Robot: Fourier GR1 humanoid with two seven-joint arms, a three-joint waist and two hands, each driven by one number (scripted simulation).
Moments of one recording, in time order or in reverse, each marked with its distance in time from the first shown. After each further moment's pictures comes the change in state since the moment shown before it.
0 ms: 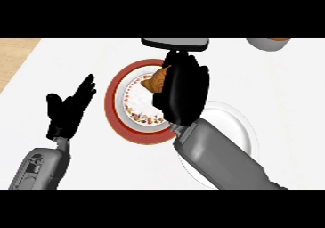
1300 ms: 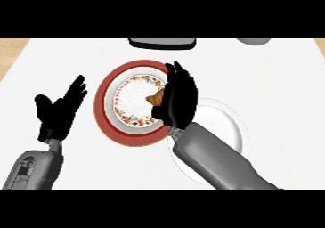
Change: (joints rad) left arm 0.021 0.013 0.048 0.002 0.004 0.010 -0.012; right arm 0.023 -0.004 0.128 0.249 -0.258 -0.295 -0.016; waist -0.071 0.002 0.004
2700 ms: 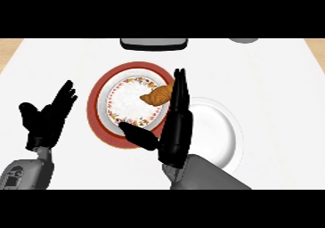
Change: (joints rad) left arm 0.067 0.011 0.049 -0.049 0.003 -0.012 -0.001; right arm 0.179 0.011 0.103 -0.305 -0.153 -0.554 -0.071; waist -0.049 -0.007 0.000
